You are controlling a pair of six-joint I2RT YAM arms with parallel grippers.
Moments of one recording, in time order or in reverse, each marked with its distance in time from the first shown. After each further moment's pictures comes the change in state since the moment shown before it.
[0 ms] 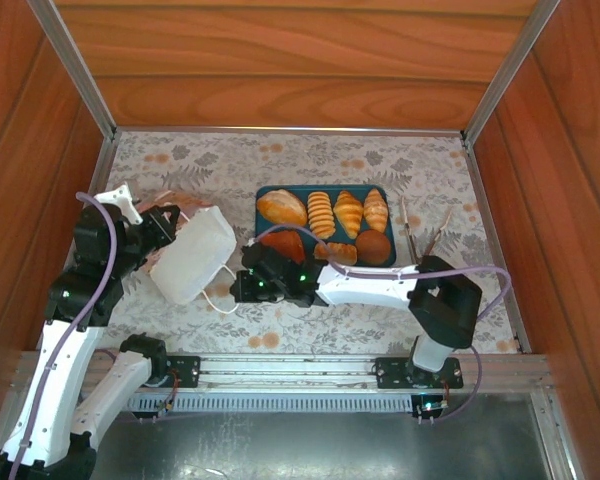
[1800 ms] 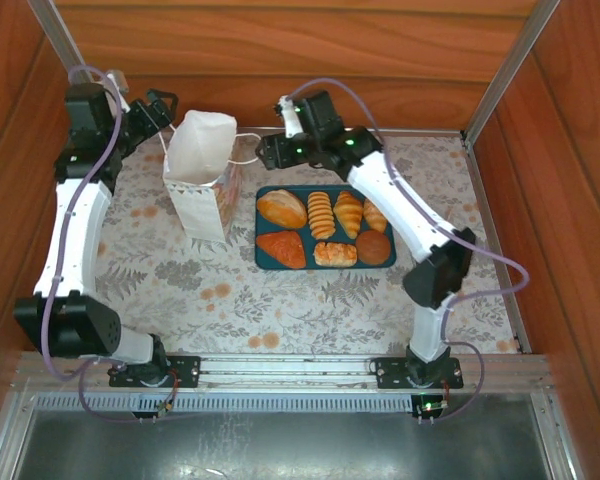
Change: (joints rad) left arm 0.276 0.726 0.557 0.249 0.213 0.110; right arm -0.513 0.188 0.946 -0.645 -0.028 -0.761
